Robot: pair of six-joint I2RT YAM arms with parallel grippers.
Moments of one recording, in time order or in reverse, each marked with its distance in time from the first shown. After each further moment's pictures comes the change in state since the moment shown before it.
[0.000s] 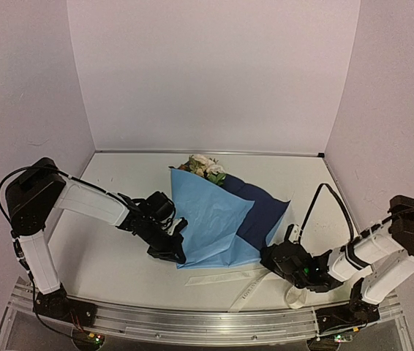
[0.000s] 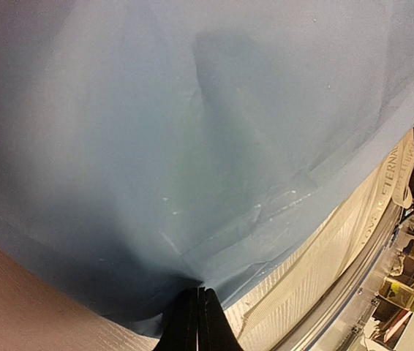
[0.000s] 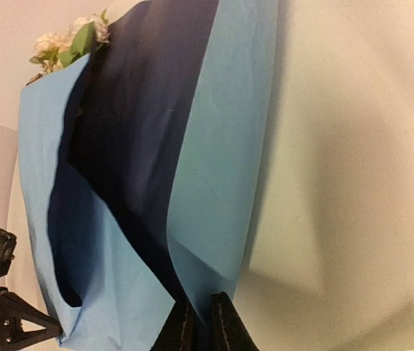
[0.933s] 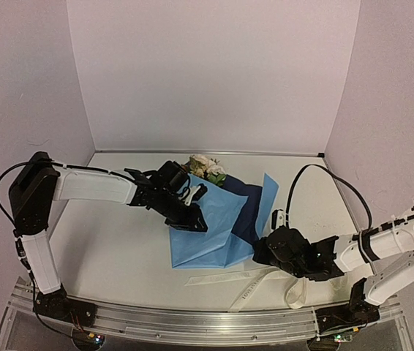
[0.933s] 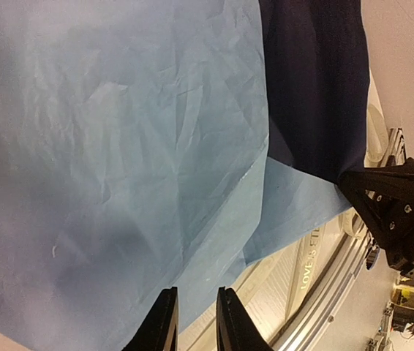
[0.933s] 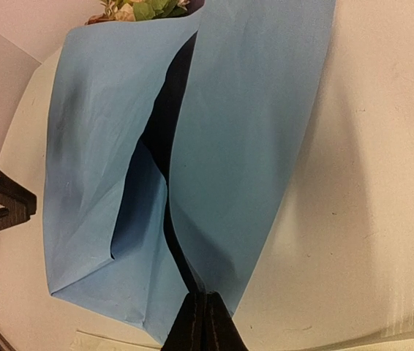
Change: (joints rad) left arm -0.008 0.013 0.304 -0.092 -0.056 0.130; right arm 0.021 -0.150 0.178 -0.332 -0.086 -0.292
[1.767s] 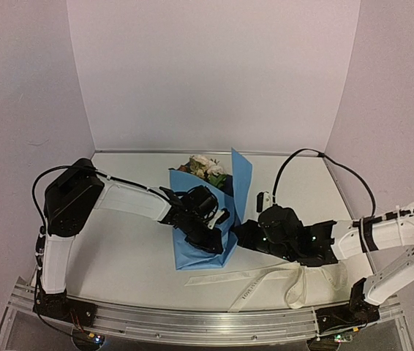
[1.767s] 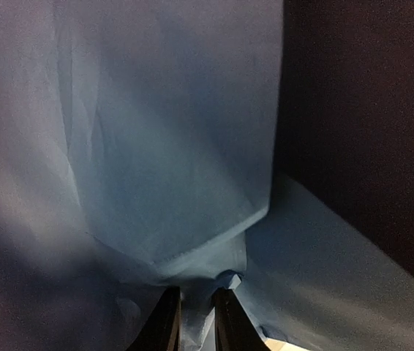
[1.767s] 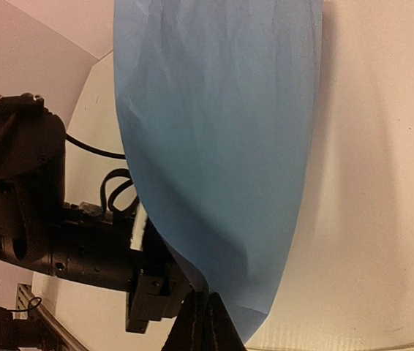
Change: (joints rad) left arm -0.123 0.272 0.149 0.004 -0.062 0.052; right arm 0.000 0.011 0.197 -0.055 -0.115 -0.008
